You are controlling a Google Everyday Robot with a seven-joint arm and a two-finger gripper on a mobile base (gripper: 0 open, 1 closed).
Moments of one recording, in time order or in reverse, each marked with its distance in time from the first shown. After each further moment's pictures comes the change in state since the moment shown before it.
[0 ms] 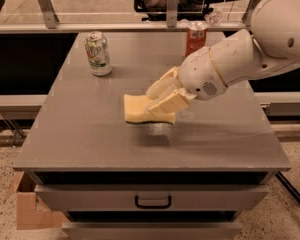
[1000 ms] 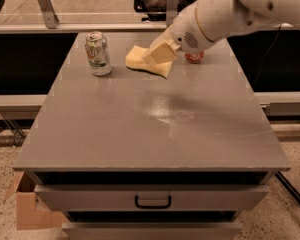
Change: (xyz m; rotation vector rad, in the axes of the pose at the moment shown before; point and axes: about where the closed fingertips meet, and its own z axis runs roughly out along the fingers) arm -0.038 -0.115 -0.027 0.361 0.086 0.160
